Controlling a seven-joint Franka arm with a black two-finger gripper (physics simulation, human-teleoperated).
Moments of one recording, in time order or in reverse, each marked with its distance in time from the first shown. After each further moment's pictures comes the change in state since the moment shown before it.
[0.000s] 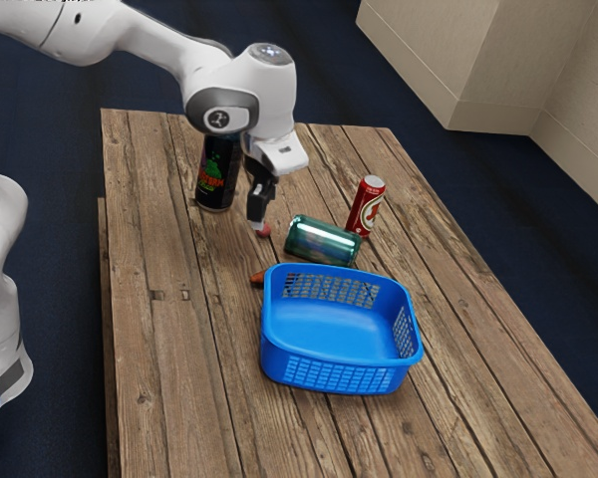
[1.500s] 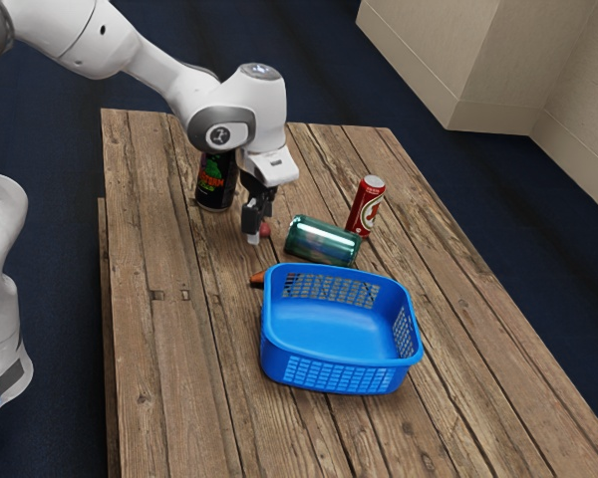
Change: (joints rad) arm -0.005 0.070 0.081 -0.051 -0.128 0.126 0.180
